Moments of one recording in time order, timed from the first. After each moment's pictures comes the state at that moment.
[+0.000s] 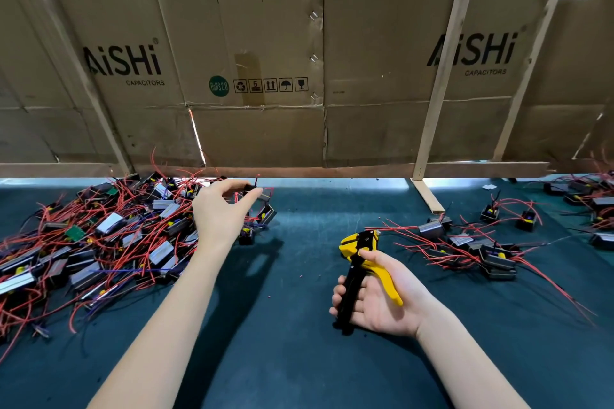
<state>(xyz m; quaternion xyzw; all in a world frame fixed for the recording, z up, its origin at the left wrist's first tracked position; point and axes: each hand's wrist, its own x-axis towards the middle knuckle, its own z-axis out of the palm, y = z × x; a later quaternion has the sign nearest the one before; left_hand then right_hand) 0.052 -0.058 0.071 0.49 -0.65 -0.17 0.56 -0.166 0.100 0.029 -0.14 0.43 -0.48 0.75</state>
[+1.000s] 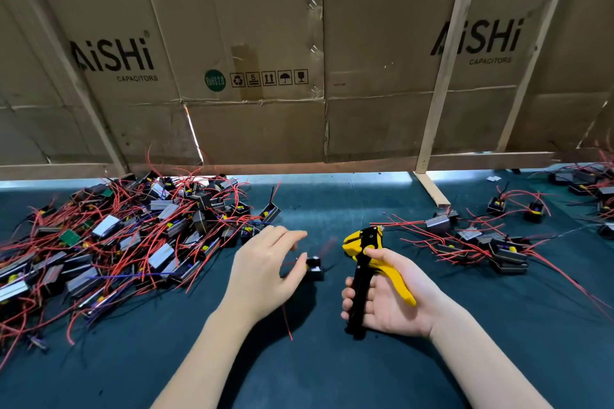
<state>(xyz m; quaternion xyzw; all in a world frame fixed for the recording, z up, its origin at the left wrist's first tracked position) 0.042 0.001 0.018 0.30 -0.87 0.02 0.39 -0.166 0.097 0.025 -0.15 0.44 -0.47 0.75</state>
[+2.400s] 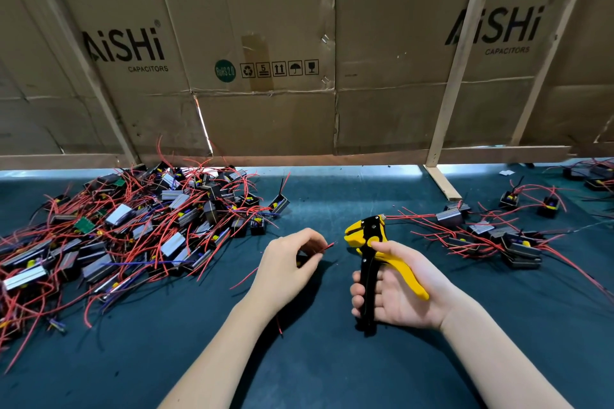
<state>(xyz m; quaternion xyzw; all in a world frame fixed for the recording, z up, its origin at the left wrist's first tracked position) 0.028 -0.003 0.000 0.32 -0.85 -0.22 0.37 -0.167 0.097 0.026 -0.19 0.44 -0.43 0.76</state>
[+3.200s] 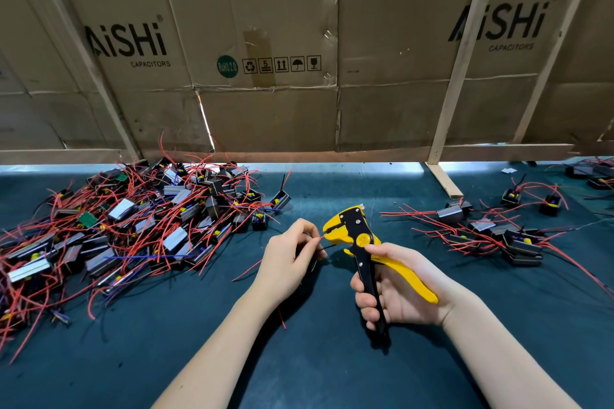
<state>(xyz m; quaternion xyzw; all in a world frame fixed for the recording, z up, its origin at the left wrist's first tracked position) 0.027 -0.003 -0.003 0.35 -0.81 -0.28 0.38 -0.169 0.099 0.027 -0.33 0.42 -0.33 0.78</state>
